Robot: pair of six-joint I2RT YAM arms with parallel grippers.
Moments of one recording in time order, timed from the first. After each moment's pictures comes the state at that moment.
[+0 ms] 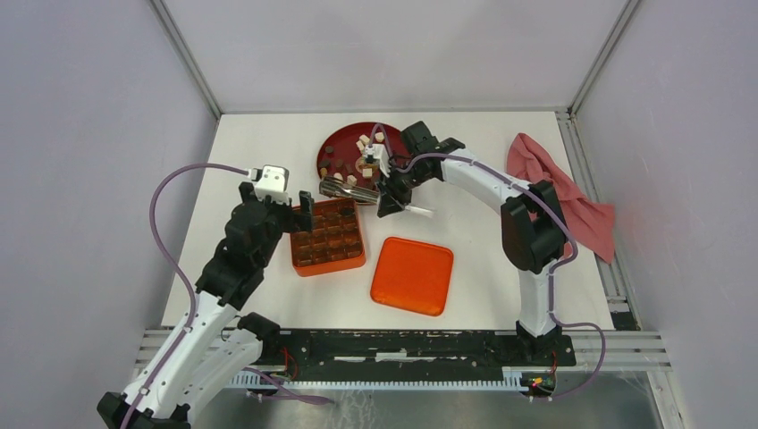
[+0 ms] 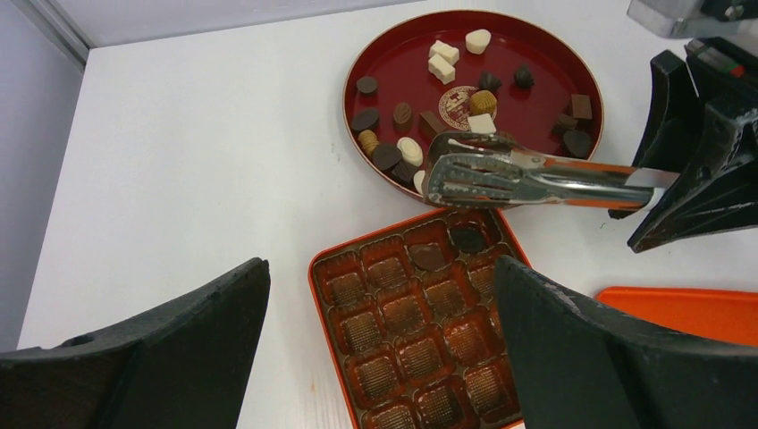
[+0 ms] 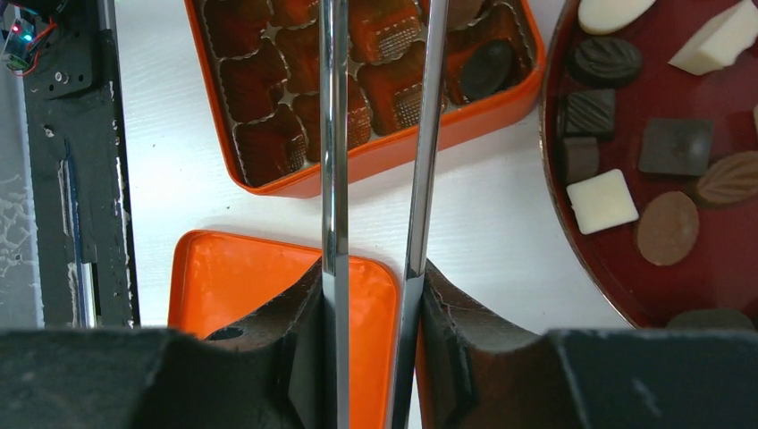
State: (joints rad) left arm -0.44 0.67 0.70 -0.27 -0.29 -0.02; right arm 0.56 2.02 1.66 -0.69 -0.81 -0.51
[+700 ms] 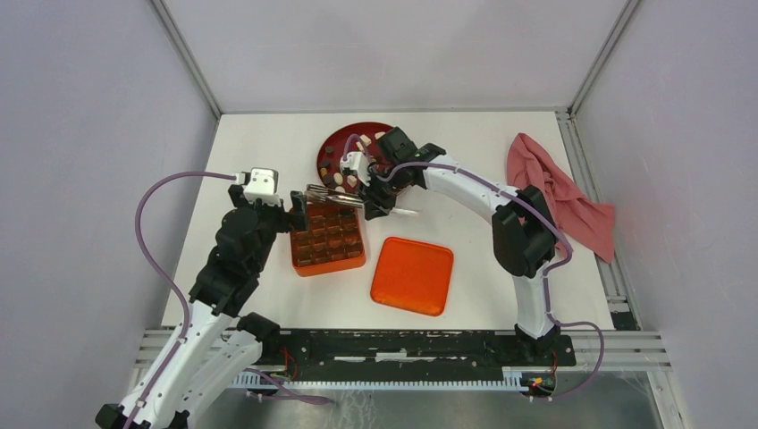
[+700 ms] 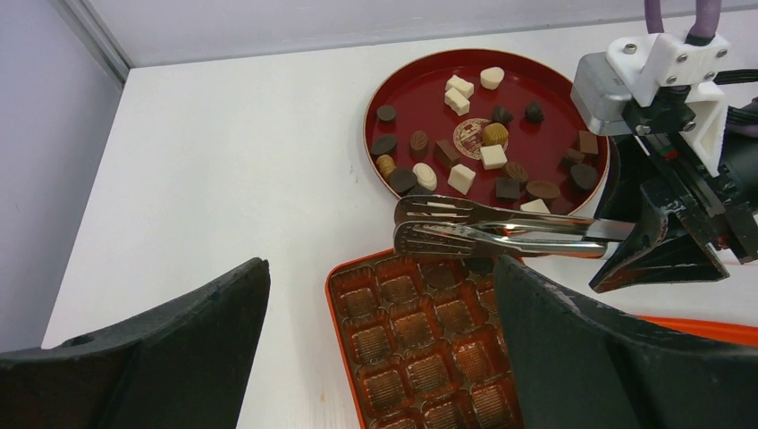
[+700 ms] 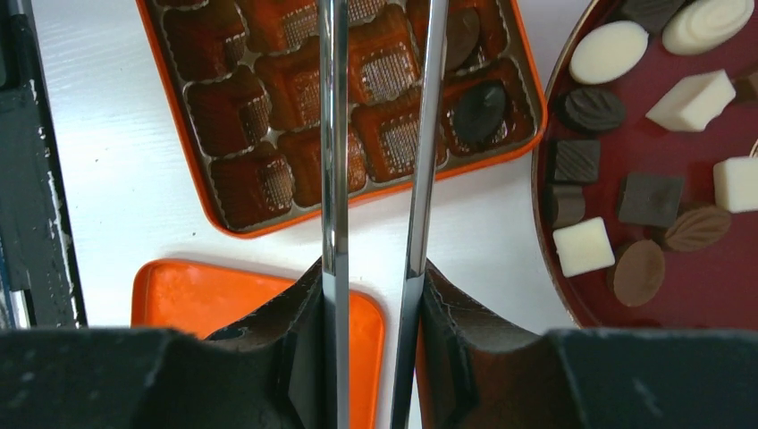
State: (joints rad) left arm -0.43 0.61 0.70 -0.26 -0.32 -0.03; right arm 0.69 2.03 1.72 -0.68 -0.61 -0.51
